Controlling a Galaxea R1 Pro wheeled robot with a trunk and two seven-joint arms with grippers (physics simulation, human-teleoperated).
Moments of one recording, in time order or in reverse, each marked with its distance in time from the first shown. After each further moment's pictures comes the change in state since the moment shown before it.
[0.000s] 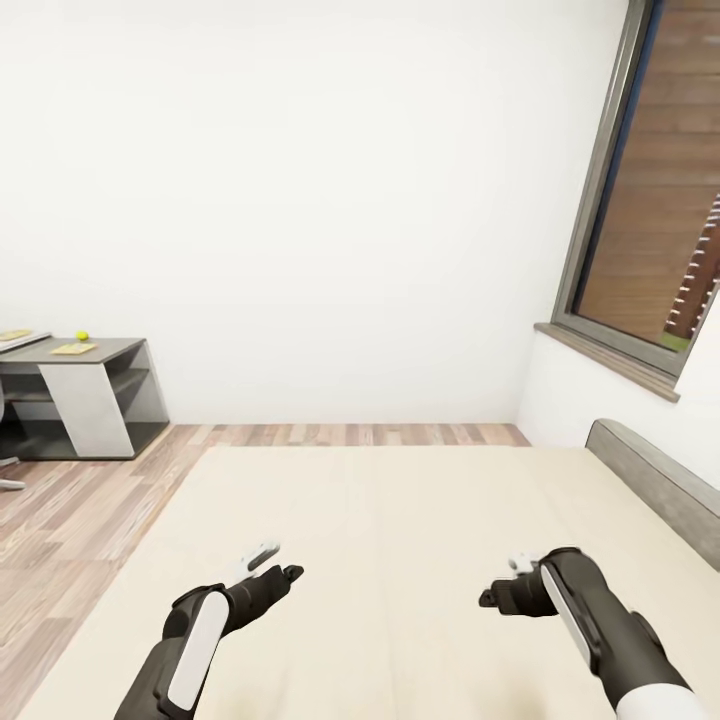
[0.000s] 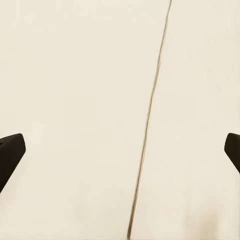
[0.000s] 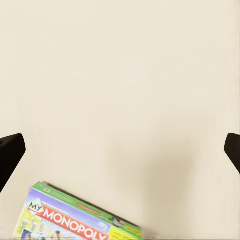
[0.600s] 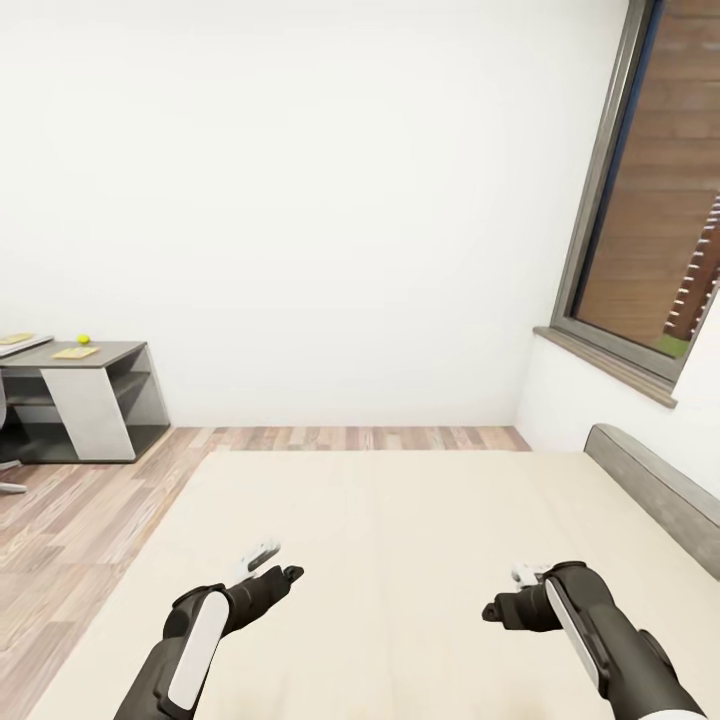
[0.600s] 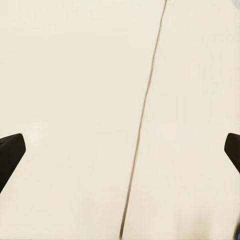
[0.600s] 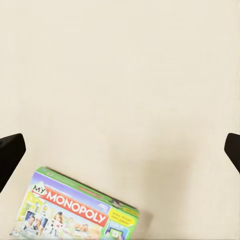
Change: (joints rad) left arm -0.002 0.001 0.000 0.005 0.001 0.002 0.002; right arm 0.057 -0.005 0.002 -0.050 0.001 0.000 0.000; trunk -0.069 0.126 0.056
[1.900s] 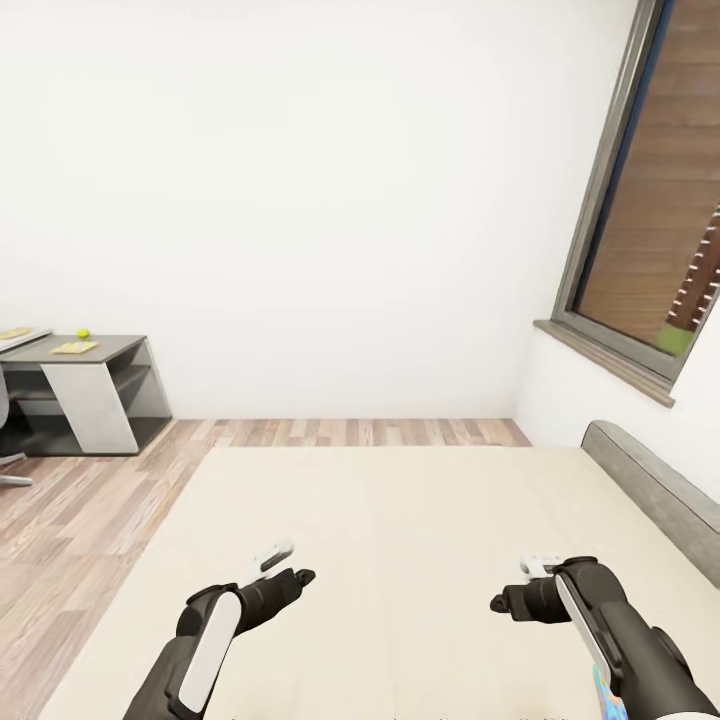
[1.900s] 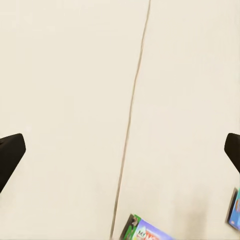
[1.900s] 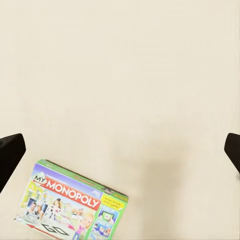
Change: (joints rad) left arm -0.002 0.001 -0.075 0.006 0.000 -0.001 0.005; right arm 0.007 -0.029 -0.005 -0.053 -0.004 0.000 0.002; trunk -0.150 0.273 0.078
